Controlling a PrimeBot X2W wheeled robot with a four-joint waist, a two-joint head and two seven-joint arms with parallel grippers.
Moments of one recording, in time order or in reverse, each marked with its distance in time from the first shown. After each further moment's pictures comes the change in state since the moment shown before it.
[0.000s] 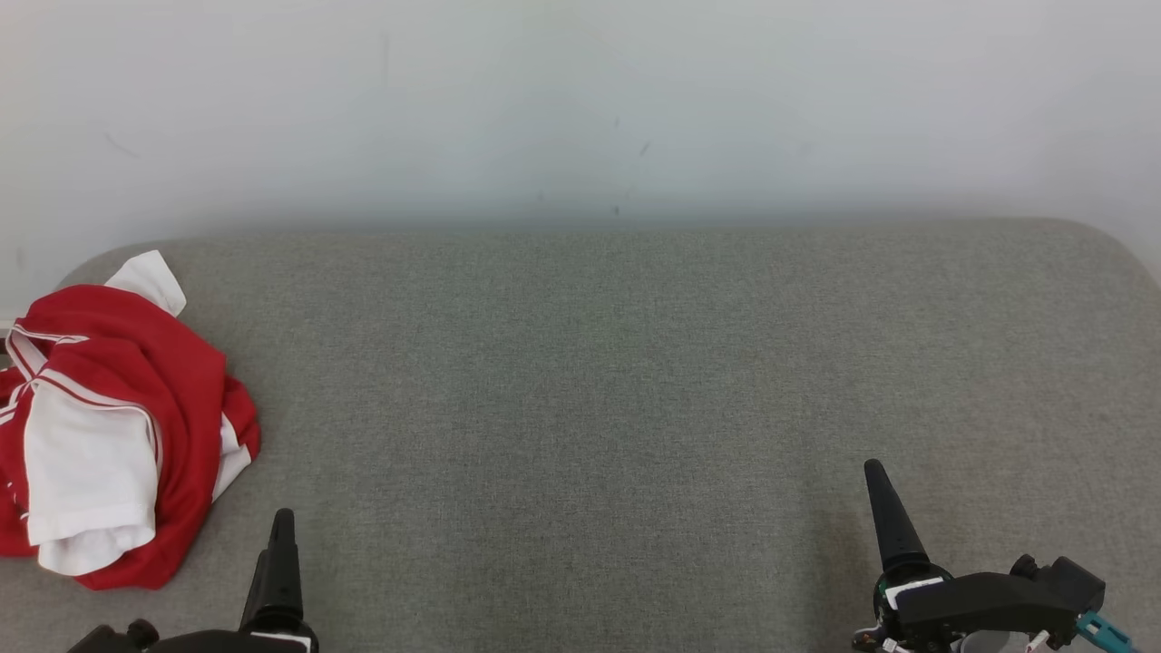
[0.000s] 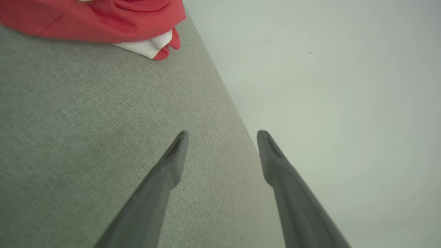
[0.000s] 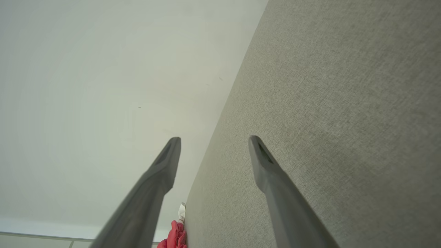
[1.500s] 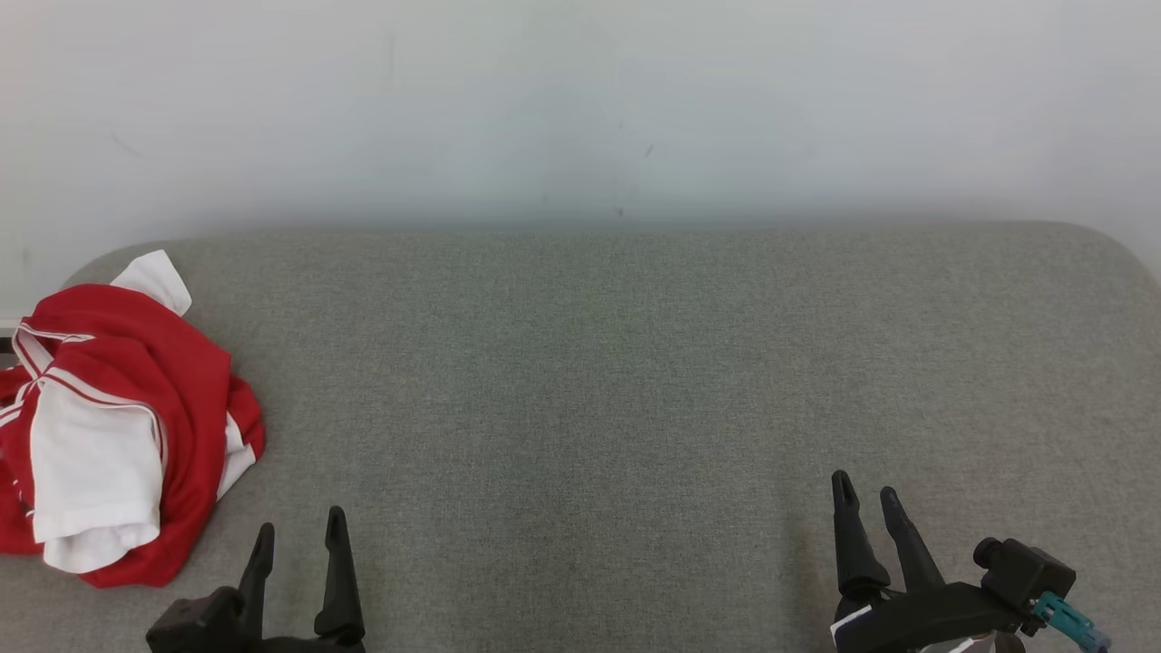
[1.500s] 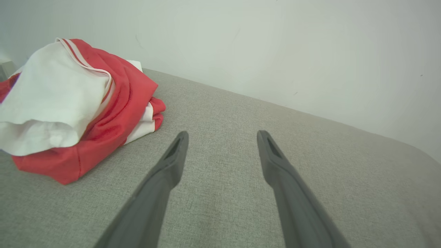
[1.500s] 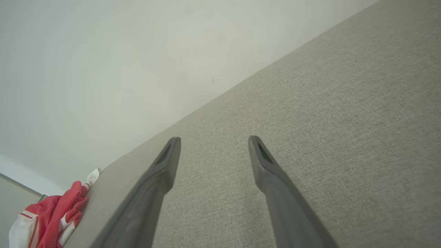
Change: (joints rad) left arm 0.031 0.055 -0.149 -0.055 0.774 0.120 -0.136; right arm -0.003 0.000 0.024 0.050 -0.652 0.000 -0.136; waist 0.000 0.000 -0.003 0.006
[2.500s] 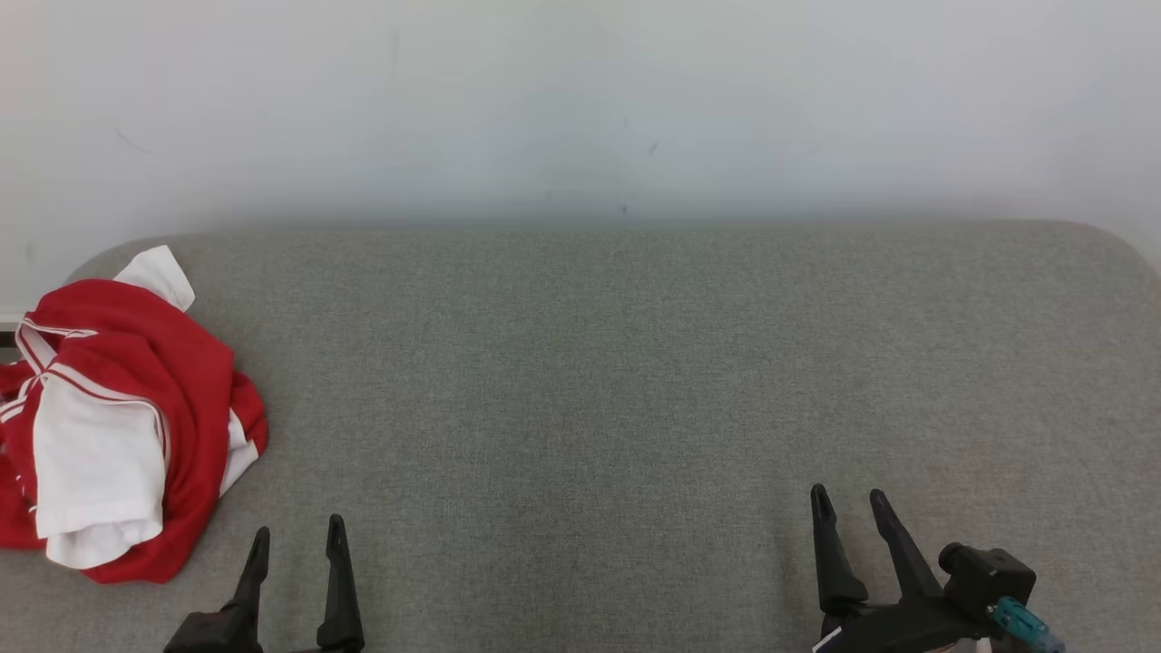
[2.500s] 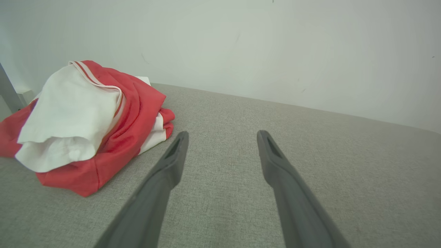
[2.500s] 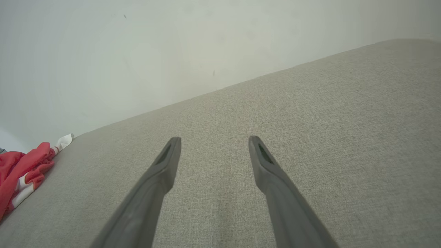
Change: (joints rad) left arm 0.005 -0.024 0.035 0.039 0.148 -0.021 -0.069; right arm -0.009 0.000 0.012 0.063 -0.256 0.000 -0.067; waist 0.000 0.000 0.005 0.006
